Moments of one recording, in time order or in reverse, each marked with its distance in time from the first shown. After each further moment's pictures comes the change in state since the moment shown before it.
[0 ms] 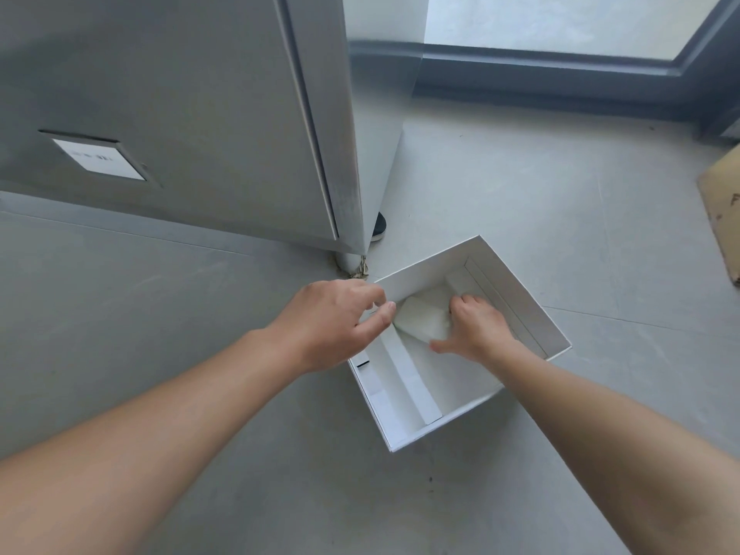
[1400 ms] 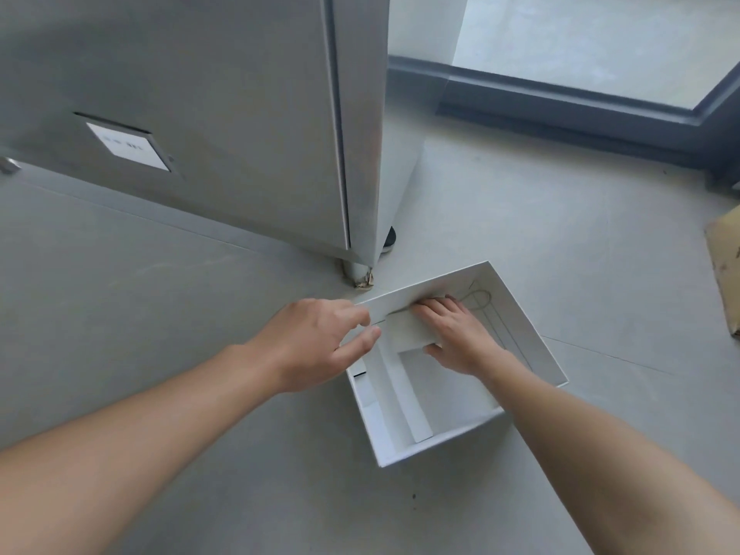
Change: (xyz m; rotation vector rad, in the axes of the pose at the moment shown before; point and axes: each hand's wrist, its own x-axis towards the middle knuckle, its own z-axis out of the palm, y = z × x) left_hand -0.023 -0.013 -0.005 0.000 -0.013 -0.036; right_hand 0.016 -0.013 -0.021 -0.054 0.067 -0.497
